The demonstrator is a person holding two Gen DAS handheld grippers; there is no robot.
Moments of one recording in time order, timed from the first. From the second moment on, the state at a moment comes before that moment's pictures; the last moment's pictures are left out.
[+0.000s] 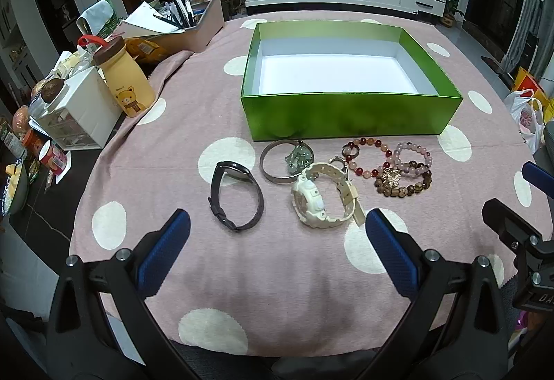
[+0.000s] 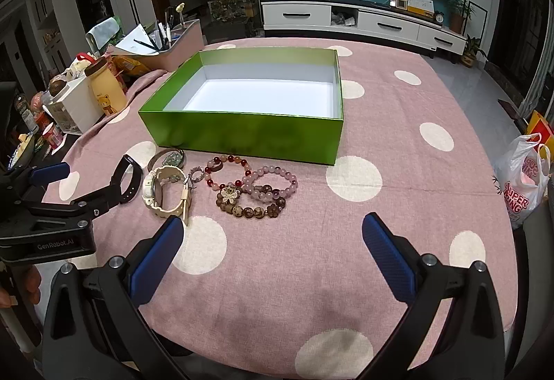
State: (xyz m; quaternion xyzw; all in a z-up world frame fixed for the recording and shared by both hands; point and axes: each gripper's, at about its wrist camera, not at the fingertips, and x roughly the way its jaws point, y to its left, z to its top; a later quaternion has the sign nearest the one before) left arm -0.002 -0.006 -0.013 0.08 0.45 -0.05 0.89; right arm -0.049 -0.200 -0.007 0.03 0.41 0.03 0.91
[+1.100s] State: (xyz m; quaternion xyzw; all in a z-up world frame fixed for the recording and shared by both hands) left arm 0.003 -0.006 -0.009 0.07 0.45 -0.06 0.89; right arm -0.048 -0.199 -0.005 0.03 0.41 0.03 0.91
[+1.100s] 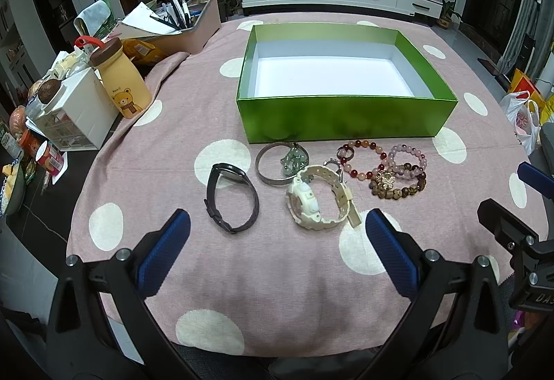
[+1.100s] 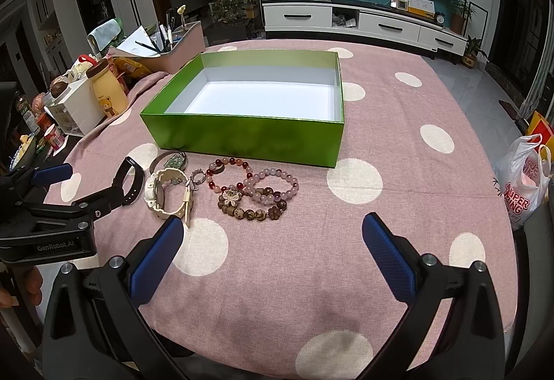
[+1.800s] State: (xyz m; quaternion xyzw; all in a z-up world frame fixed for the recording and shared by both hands) left arm 0.017 0.046 -0.039 -0.05 0.48 -0.06 0.88; right arm -0.042 -0.219 -0.020 0.09 0.42 0.05 0.90
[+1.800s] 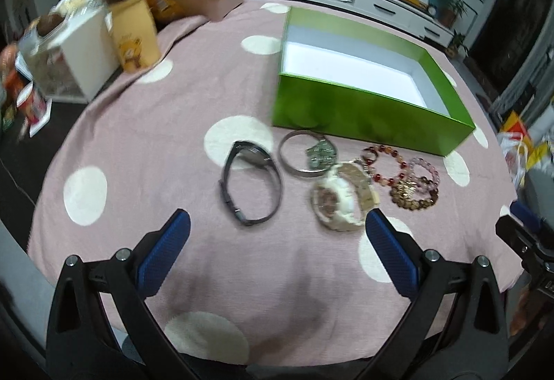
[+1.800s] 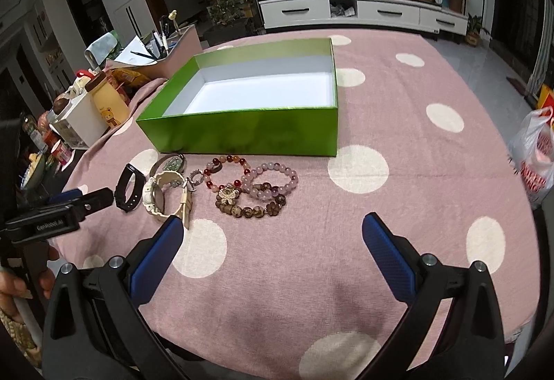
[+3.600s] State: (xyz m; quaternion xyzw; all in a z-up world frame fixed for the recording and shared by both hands) left arm 0.075 0.055 -0.086 0.00 0.50 -0.04 0.87; right arm 0.029 -0.214 -0.035 0.15 0.36 0.09 0.92
